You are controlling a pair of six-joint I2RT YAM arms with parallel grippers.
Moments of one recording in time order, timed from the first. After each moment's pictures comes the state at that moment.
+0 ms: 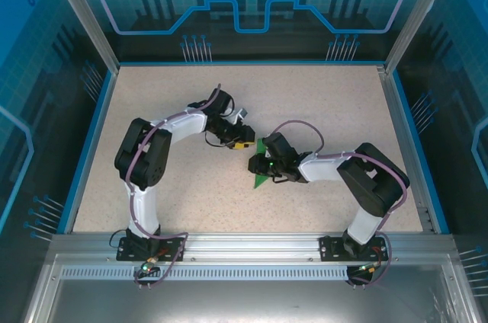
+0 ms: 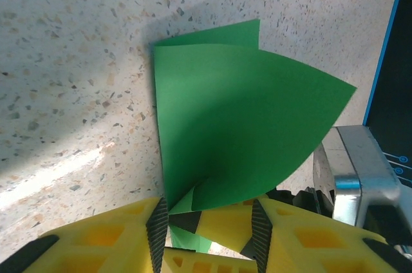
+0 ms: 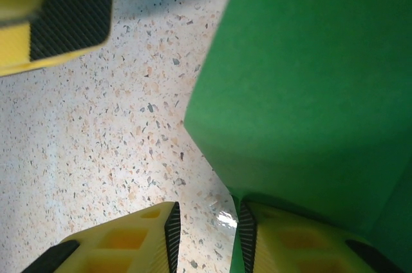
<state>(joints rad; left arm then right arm) -0.41 1.99 1.34 -0.51 0.73 -0.53 0.71 1.71 0.74 0.12 -0.18 0.82</state>
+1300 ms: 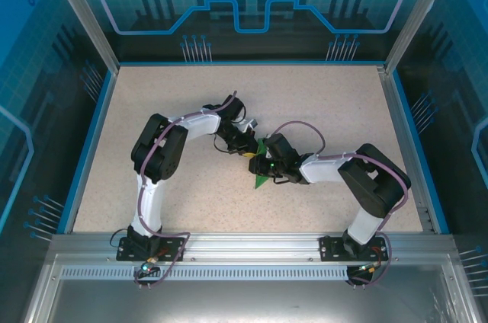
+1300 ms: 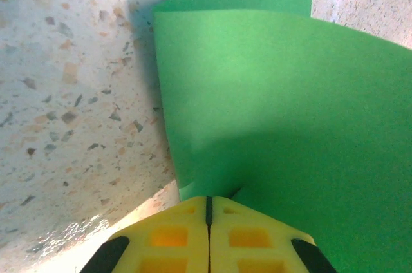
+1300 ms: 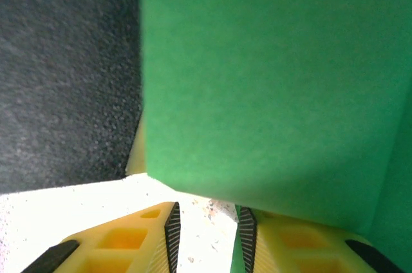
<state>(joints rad) -0.47 2.13 1.44 -0.61 0.72 -0.42 0.71 1.70 0.72 0.14 -0.18 0.81</state>
